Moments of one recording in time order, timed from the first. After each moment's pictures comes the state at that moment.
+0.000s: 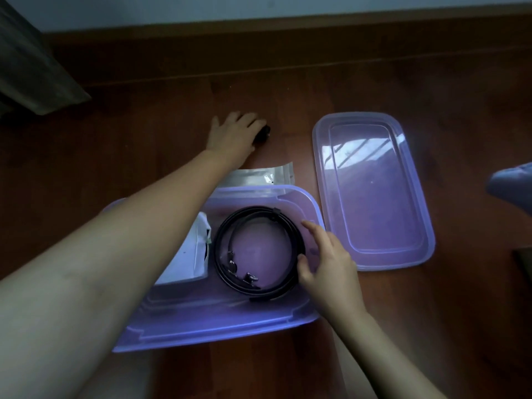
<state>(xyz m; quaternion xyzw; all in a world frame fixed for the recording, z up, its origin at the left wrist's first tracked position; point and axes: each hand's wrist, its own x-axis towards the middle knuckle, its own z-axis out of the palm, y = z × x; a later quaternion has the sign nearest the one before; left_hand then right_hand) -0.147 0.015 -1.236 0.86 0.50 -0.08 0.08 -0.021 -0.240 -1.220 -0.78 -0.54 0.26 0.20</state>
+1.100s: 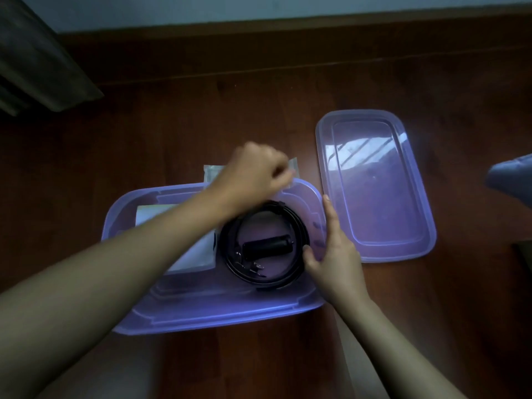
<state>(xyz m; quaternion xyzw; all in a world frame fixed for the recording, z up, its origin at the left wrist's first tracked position) -0.152 -0.085 -1.169 0.88 0.41 0.12 0.22 -0.022 -0.236 -1.208 -0.79 -0.51 0.27 0.20</state>
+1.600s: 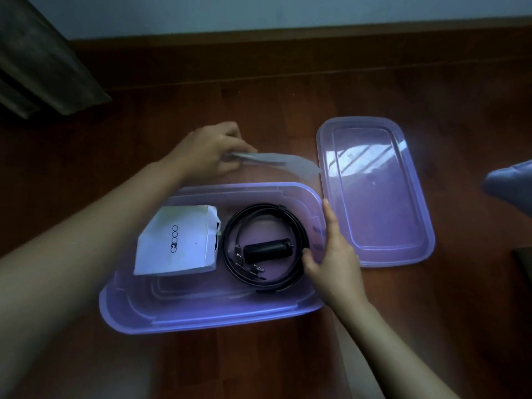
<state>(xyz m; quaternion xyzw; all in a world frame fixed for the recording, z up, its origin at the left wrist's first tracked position) -0.218 -0.028 -1.183 0.92 0.36 0.11 0.15 -0.024 -0.237 -1.205 -0.79 -0.50 0.28 0.20</state>
